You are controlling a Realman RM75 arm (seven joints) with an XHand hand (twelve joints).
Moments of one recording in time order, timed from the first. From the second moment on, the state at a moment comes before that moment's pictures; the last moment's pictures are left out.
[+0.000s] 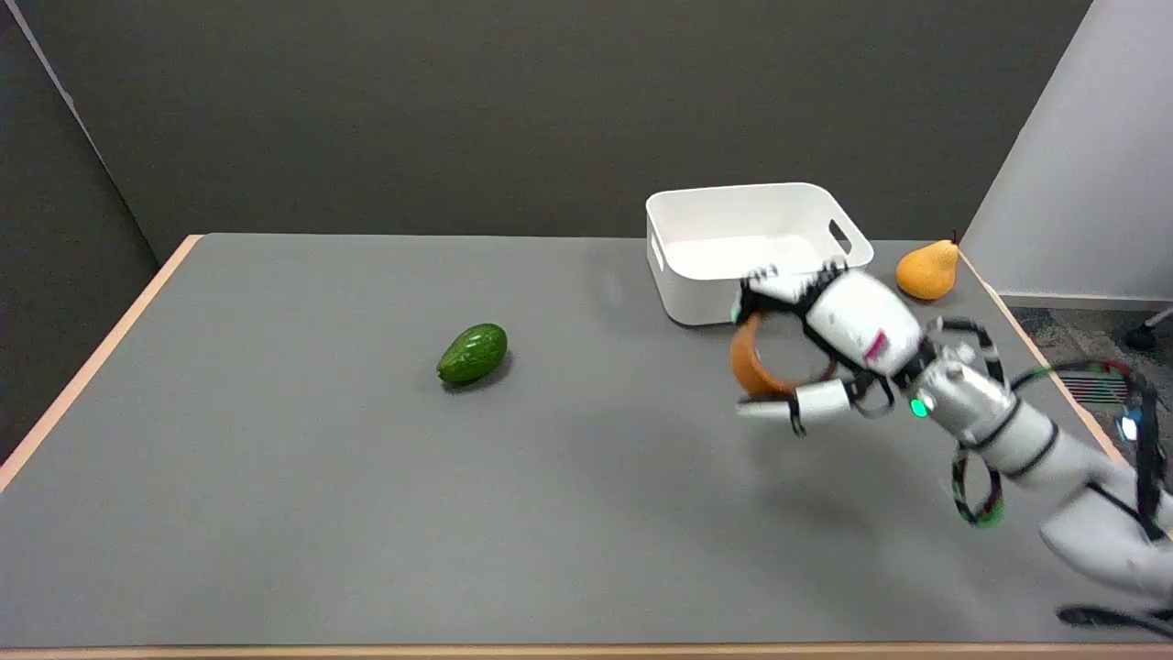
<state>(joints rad) -0.15 -0.81 -1.57 1.15 -0.06 1.06 0.88</state>
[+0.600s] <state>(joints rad) 0.45 -0.87 -1.81 0.90 -0.06 0.73 0.85</state>
